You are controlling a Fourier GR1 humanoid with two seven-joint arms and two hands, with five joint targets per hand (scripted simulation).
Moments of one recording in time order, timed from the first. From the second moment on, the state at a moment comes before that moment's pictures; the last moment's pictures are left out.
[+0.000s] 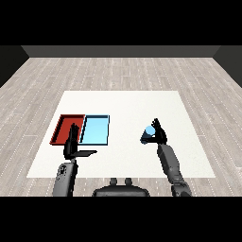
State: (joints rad) left arm 0.04 0.04 0.05 -1.59 0.00 0.01 -0.39; right arm -0.42 -0.10 -0.18 -0.78 -0.19 0.17 -0.41
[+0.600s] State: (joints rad) left arm 0.05 0.03 0.04 -1.59 0.00 0.01 -0.40; right arm -0.45 -0.08 -0.17 -0.73 -0.19 0.14 -0.43
